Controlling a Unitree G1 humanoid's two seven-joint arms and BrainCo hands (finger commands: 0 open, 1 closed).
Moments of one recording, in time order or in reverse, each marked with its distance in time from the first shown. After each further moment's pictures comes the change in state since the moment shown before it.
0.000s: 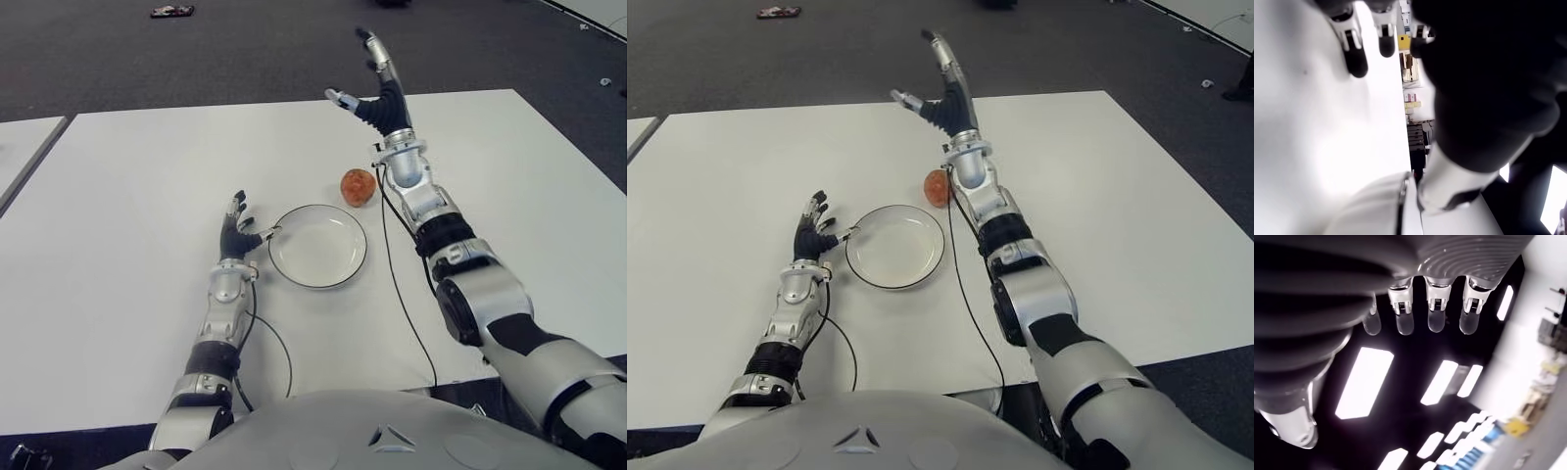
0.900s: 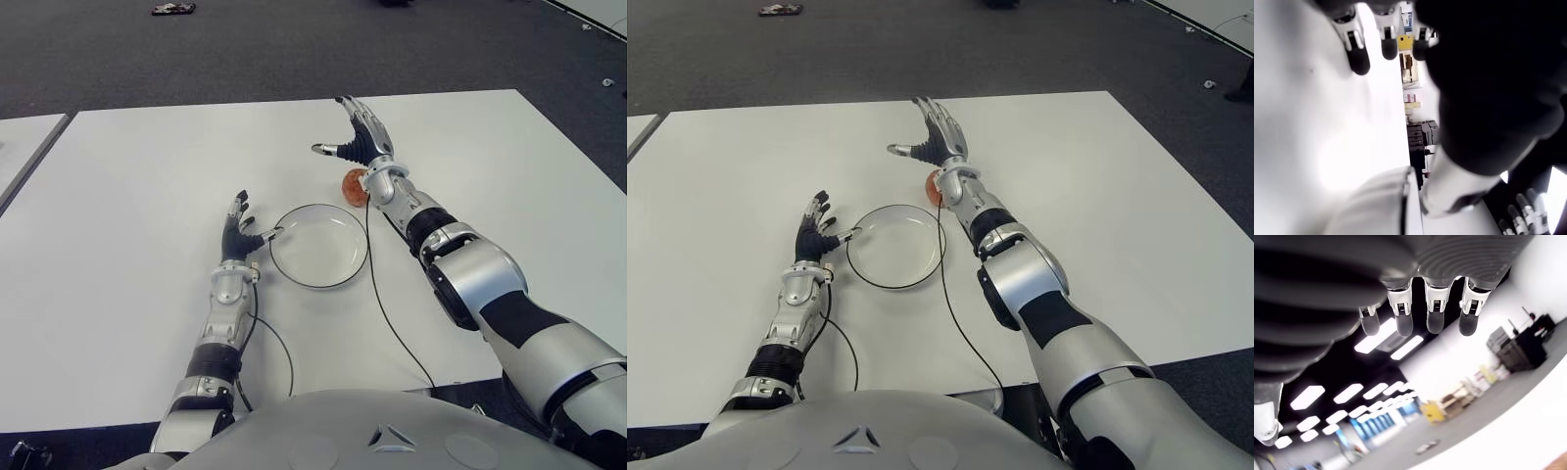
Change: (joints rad) left arm 0.017 -0.012 -0.001 -0.024 0.011 -0.001 0.017; right arm -0.112 0.023 0.233 0.406 -0.228 0.201 -0.197
